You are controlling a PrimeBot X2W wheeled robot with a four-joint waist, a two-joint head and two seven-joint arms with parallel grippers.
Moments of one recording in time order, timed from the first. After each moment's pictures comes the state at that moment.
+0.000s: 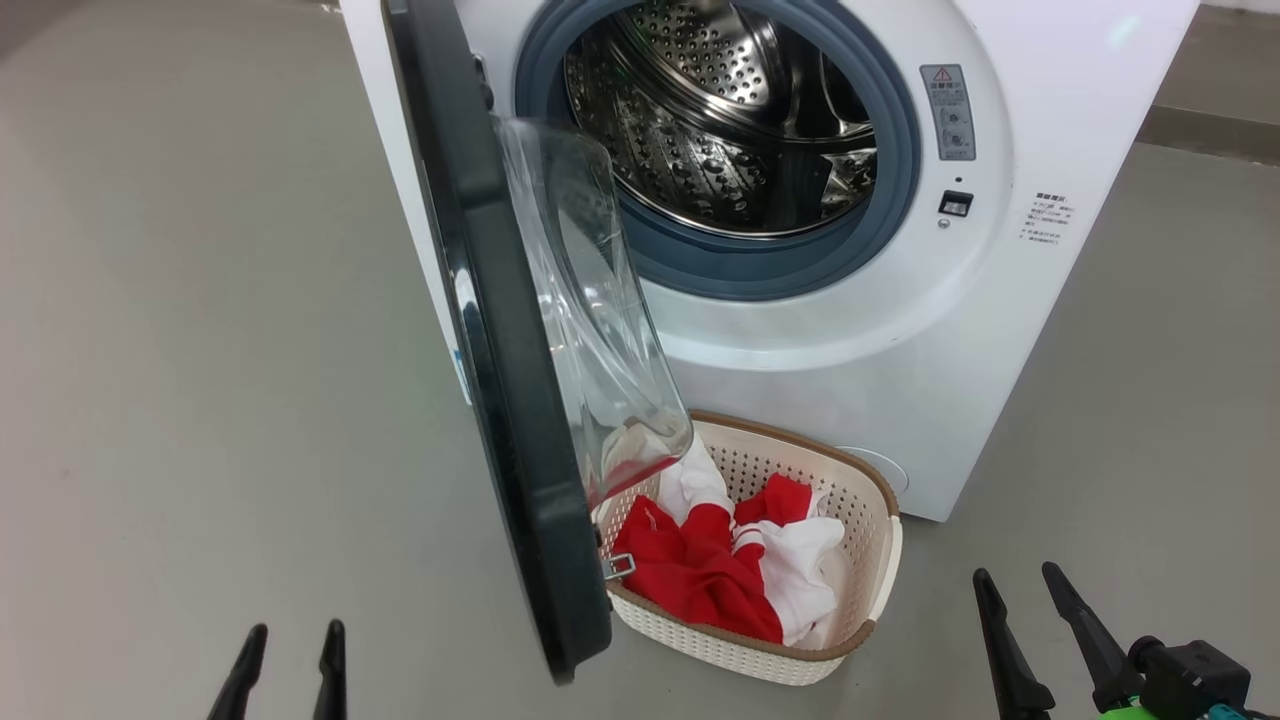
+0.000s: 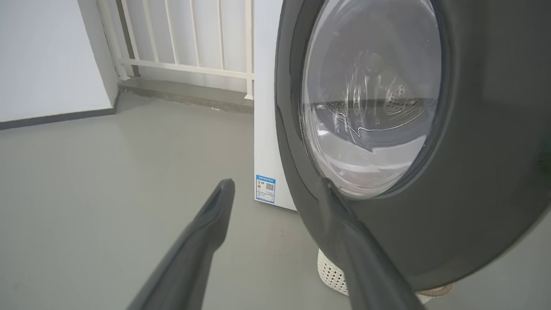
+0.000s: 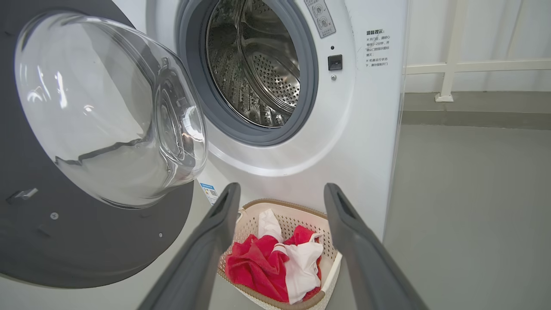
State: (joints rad) left arm 0.10 0.06 0.09 0.19 -0.19 -0.13 -0.25; right arm 0.12 -0.07 0.01 0.22 0.38 0.12 -0.26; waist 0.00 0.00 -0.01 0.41
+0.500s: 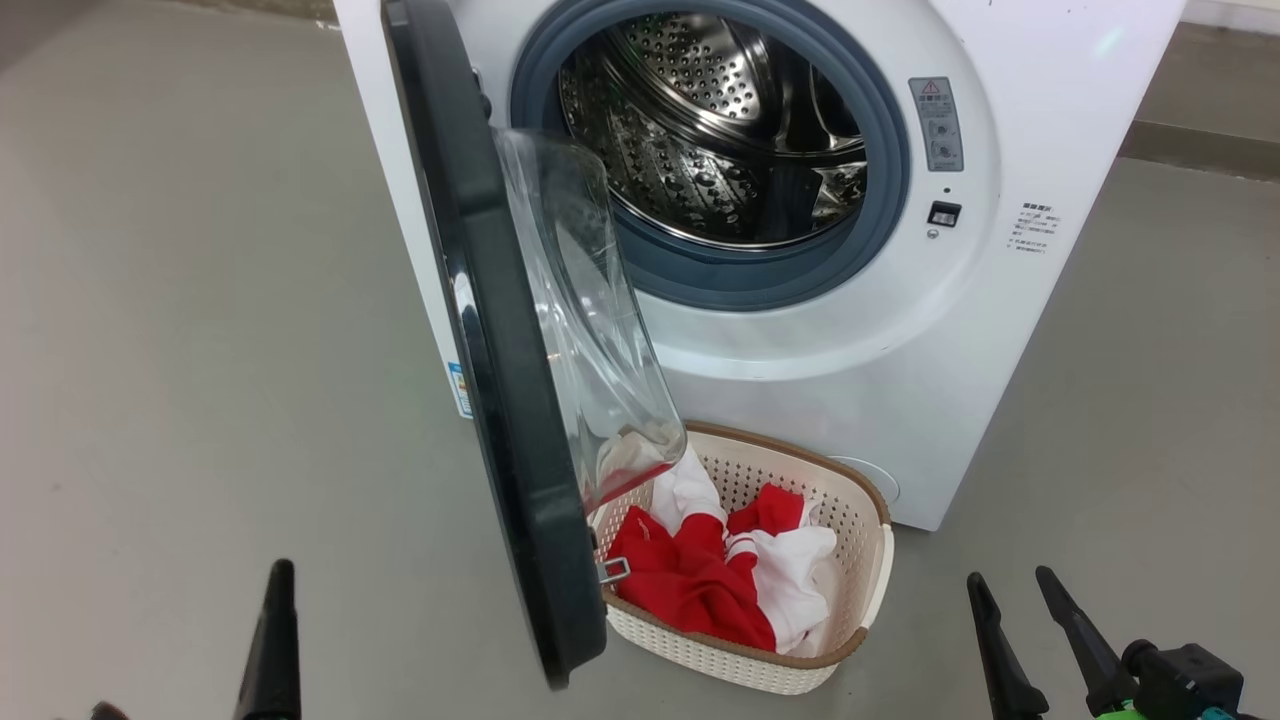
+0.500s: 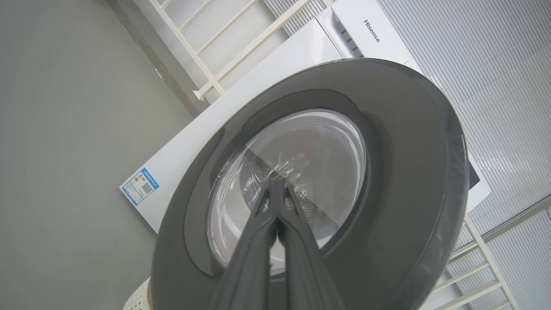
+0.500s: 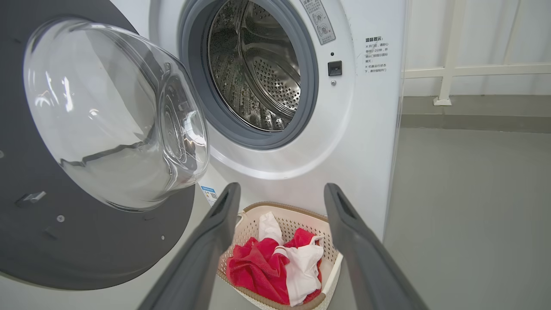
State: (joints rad) left arm 0.05 0.12 -0.04 0.08 -1.08 -0.12 -0.25; right arm 0.12 -0.07 0.02 0.22 0.38 0.12 -0.26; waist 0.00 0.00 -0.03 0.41
